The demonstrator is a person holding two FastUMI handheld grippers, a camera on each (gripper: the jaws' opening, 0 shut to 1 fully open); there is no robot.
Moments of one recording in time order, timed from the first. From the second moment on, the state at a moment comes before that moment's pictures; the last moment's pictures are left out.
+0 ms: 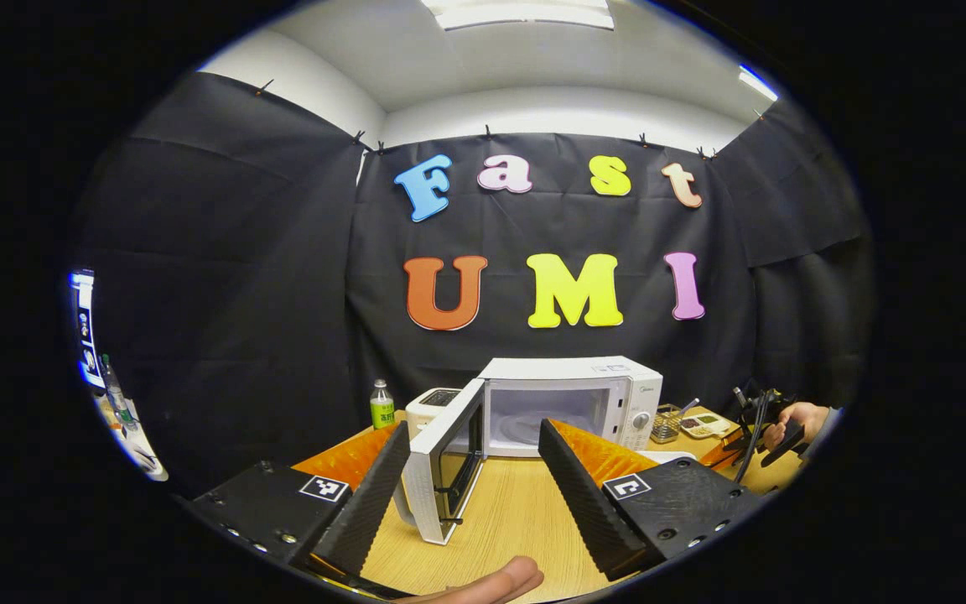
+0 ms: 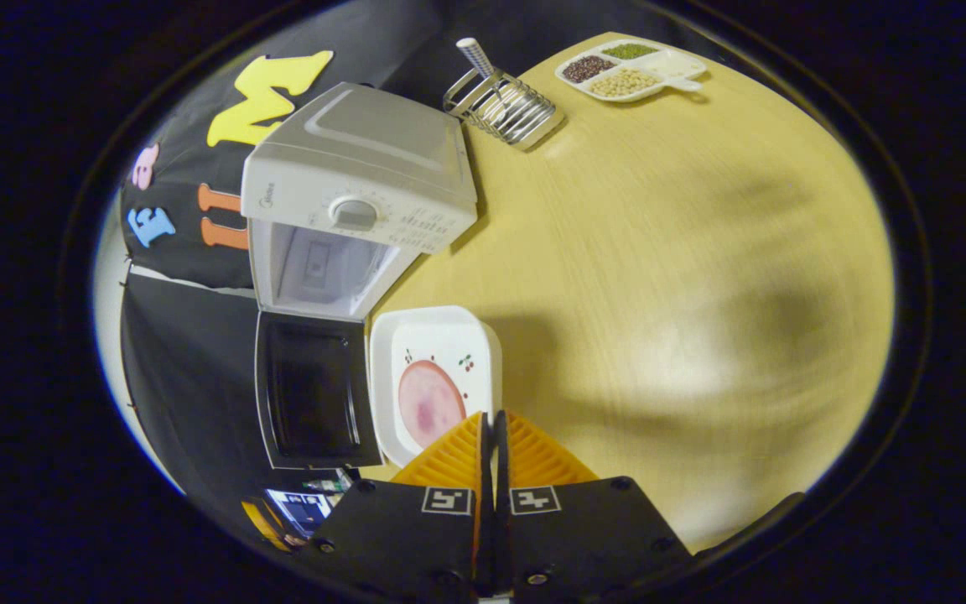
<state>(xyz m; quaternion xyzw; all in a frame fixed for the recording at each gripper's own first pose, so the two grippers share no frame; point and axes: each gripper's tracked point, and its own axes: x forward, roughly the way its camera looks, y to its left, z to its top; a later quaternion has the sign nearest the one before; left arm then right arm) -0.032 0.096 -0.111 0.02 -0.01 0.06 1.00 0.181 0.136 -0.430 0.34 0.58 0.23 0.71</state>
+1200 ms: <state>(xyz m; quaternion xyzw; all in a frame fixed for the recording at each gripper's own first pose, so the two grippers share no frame) -0.065 0.193 -0.133 -0.01 -0.01 0.09 1.00 0.211 0.326 -0.389 0.55 0.40 0.08 0.73</state>
